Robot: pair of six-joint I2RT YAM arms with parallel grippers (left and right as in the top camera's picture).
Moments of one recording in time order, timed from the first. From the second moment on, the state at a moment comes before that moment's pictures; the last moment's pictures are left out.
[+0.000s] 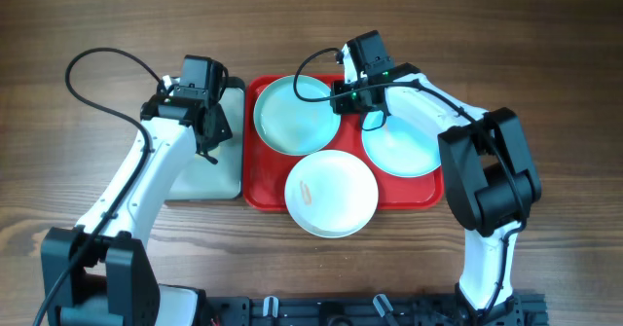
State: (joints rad) left arm -0.17 1.57 1.10 -0.82 -0.26 -0.52; right arm 0.40 2.12 1.41 -0.41 -0.25 0.30
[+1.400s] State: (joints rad) left arm -0.14 1.57 1.10 -0.80 -0.31 -0.45; right arm 0.44 2.13 1.50 -0.56 -0.19 0.32
